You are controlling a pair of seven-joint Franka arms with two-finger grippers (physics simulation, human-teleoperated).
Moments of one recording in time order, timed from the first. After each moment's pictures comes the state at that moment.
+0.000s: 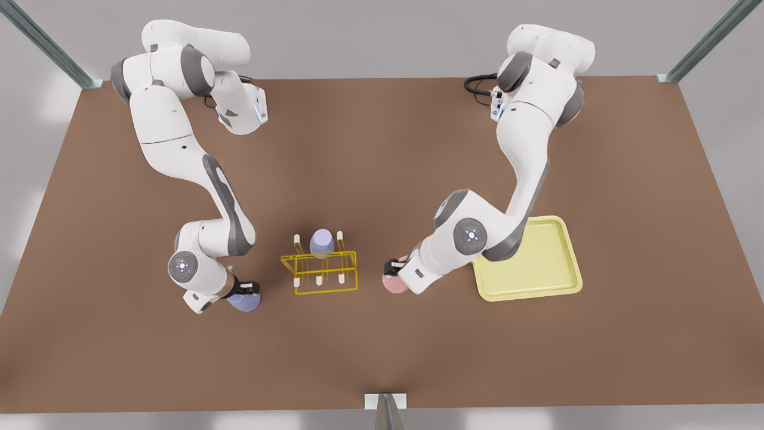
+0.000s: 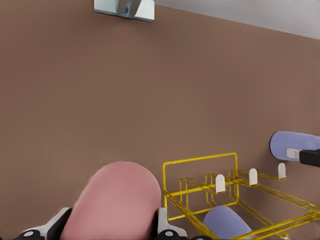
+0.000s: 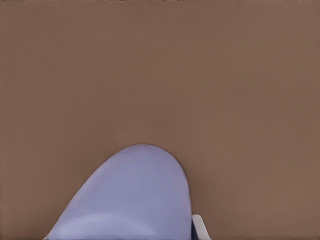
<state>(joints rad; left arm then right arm) -0.38 0.91 -0.32 -0.90 -0.07 1.97 -0.56 0.08 0.70 0.06 -1.65 0.04 2.36 0.05</state>
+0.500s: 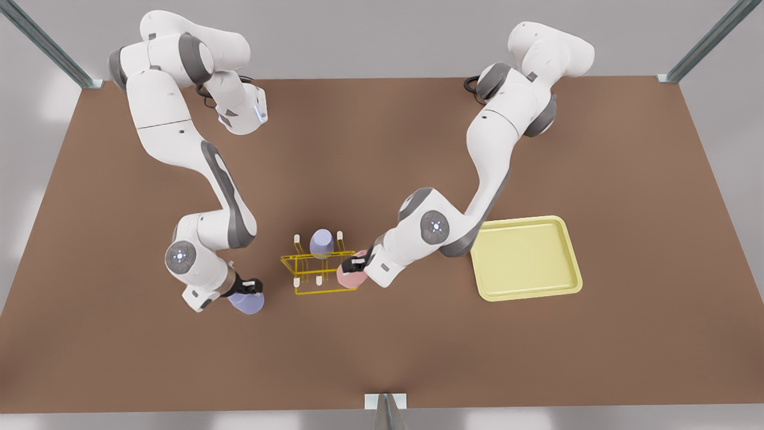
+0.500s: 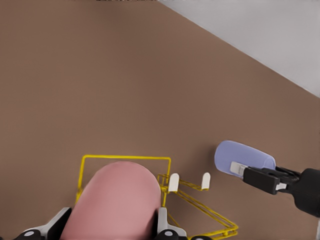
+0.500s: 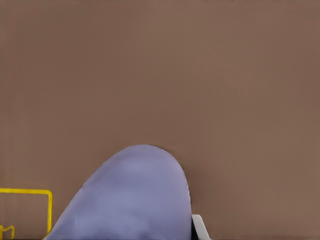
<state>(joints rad) -0.51 1.05 -0.32 -0.76 -0.16 2.15 -0.78 0.08 0.61 0.10 -1.65 0.05 2.35 0.05</state>
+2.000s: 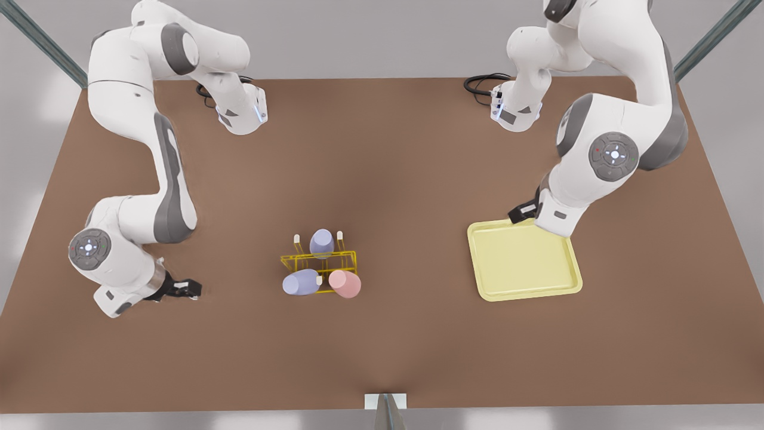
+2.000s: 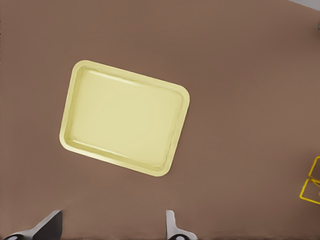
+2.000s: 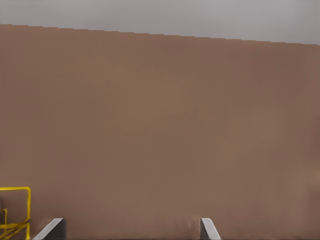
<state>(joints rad) -0.21 0.27 -0.08 -1.34 0.01 1.42 -0.64 -0.07 0.54 0.09 -1.32 -0.12 1.93 0.02</state>
